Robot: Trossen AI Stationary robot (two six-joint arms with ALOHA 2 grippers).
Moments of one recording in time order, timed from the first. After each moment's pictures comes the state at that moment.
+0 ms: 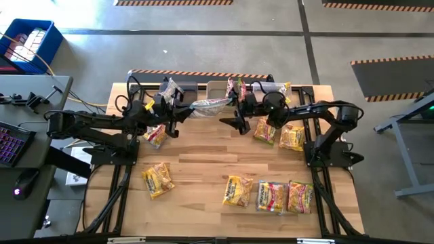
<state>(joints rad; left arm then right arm) 0.21 1.15 0.54 1.13 0.14 -0.21 -0.31 1.67 0.87 1.24 -0.56 0.19</state>
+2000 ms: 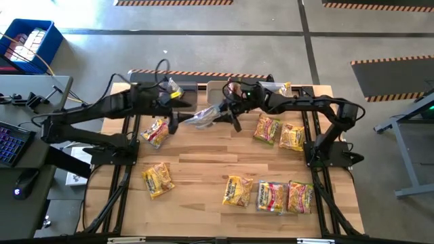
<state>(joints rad) 0.26 1.04 1.07 -0.48 0.05 -0.07 -0.39 1.68 1.11 0.28 -0.65 -0.13</state>
